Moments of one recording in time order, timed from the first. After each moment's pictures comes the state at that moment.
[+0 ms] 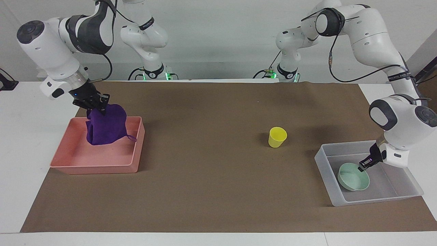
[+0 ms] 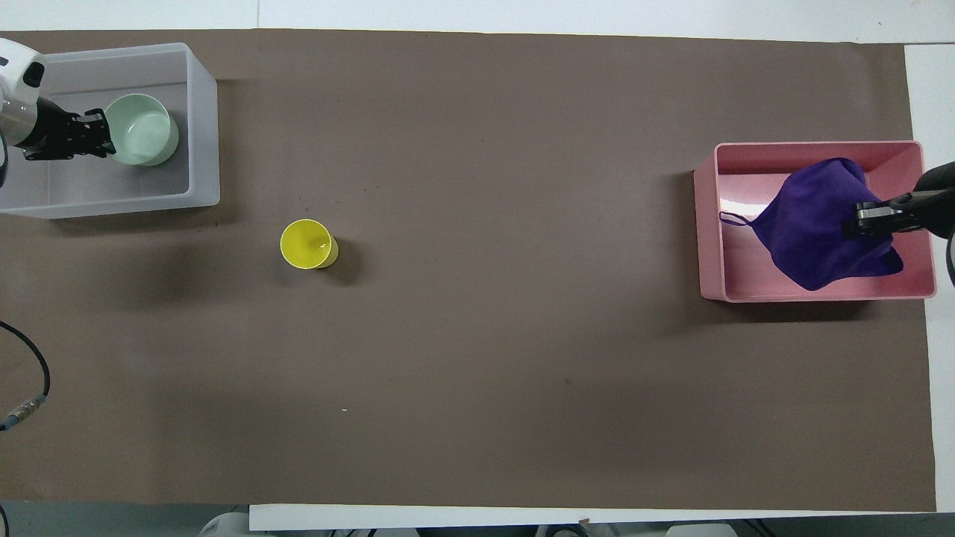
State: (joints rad) left arm 0.12 0.52 -0.01 -1.58 -0.04 2.17 -0.16; right arm -0.18 -0.05 0.00 -1.91 0.06 1.80 -0.21
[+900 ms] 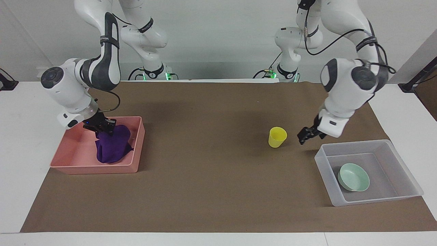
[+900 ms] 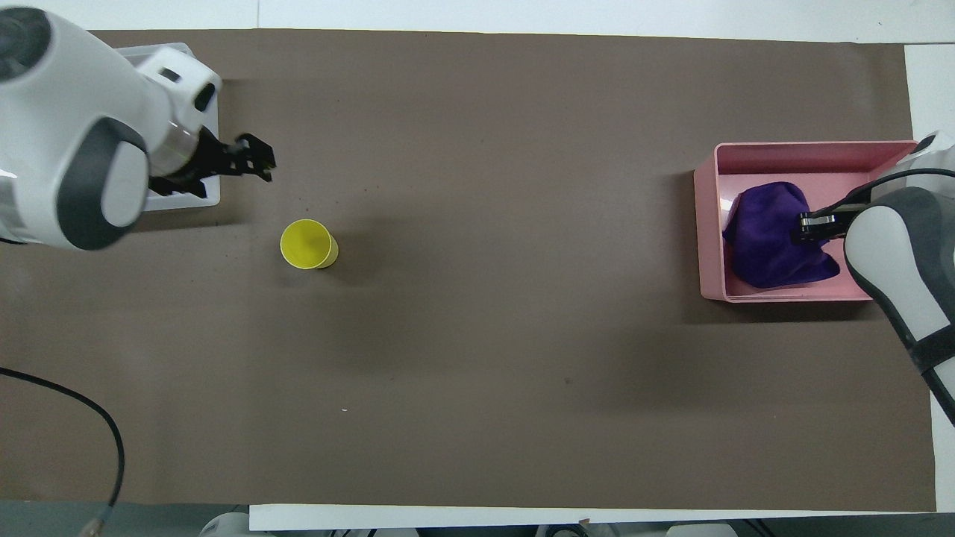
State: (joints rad) left arm -0.30 0.18 -0.03 -1.88 -0.03 2.04 -0.43; right arm -0.20 0.09 0.01 -2.04 0.06 2.06 -0.22
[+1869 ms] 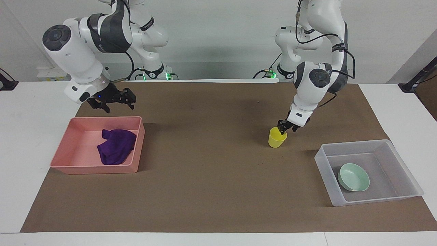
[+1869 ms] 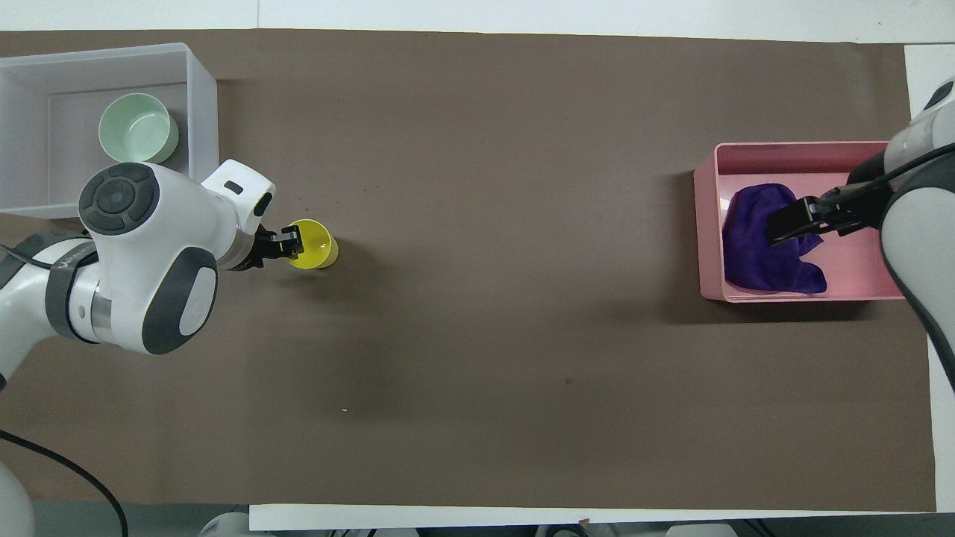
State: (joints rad) left arm -0.34 0.05 -0.03 -2.19 -0.03 2.23 -0.48; right arm -0.04 -0.01 0.03 -1.74 0.06 1.57 -0.14
